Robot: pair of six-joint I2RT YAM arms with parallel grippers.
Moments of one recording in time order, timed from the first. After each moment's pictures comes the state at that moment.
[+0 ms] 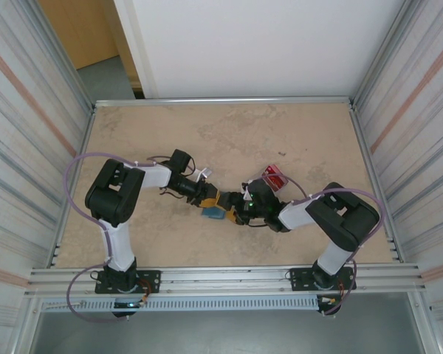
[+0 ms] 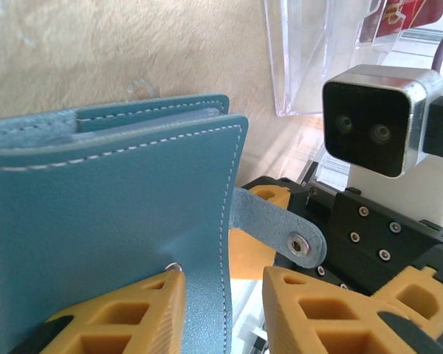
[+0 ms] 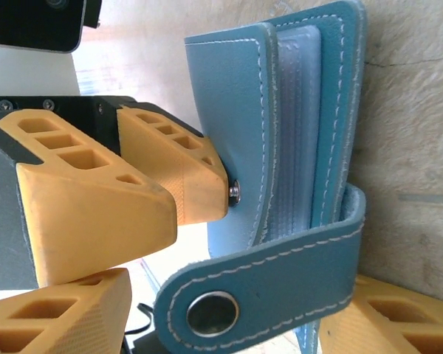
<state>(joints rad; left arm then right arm) -0.43 1.93 0.99 -0.32 1.05 -0.47 0.77 1.69 0.49 0.65 -0.42 1.38</state>
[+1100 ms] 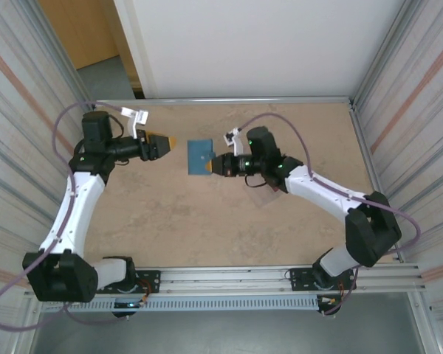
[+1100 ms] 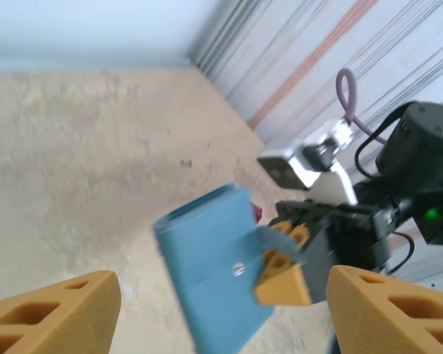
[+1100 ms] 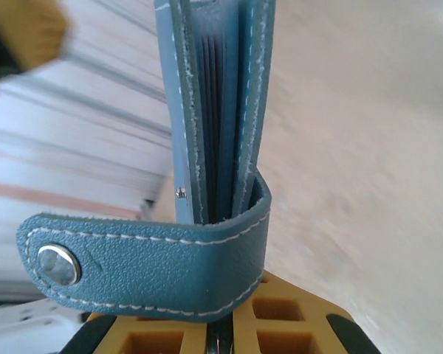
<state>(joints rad) -0.03 1.20 1.13 -0.40 0.98 -0.16 0.65 1.49 1.09 -0.02 -0.65 0.69</state>
